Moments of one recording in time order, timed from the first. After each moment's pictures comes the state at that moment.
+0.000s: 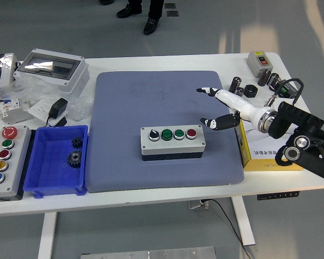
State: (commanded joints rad) left arm -0.01 0.14 -1.50 -0.18 1.72 -0.03 0.30; right arm 0.76 -0.68 0.50 1.53 -1.32 -0.03 -0.27
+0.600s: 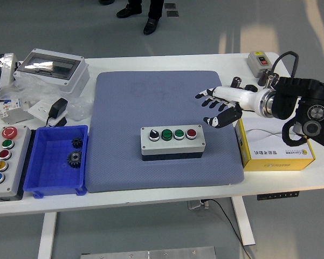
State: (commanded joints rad) left arm 0.00 0.14 -1.51 -0.18 1.73 -0.03 0.31; right arm 0.86 -0.67 0.61 1.63 -1.20 0.33 -0.55
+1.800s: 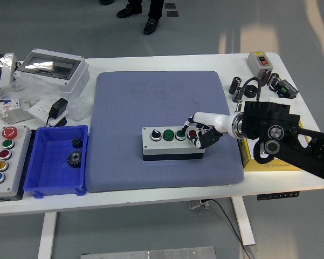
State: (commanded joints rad) left arm -0.01 0.14 -1.51 -0.18 1.73 -0.03 0.31; right arm 0.88 -0.54 0.41 1.52 -1.24 0.25 -0.56
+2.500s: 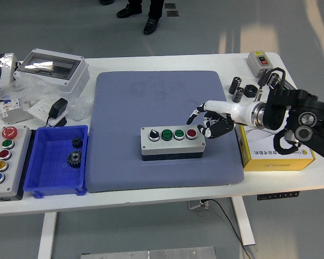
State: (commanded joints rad) left arm 0.00 0.14 -1.51 -0.18 1.73 -0.03 0.31; right arm 0.68 -0.56 0.80 1.55 -1.24 0.34 -0.49
